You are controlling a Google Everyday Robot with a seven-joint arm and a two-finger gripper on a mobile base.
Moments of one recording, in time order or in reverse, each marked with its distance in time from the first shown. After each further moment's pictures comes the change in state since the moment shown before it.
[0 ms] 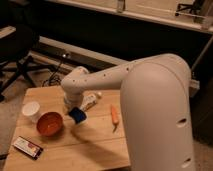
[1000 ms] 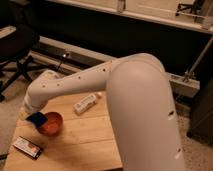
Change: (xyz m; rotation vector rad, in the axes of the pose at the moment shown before) arm -0.062 0.165 -0.005 -0.233 -0.272 -0.246
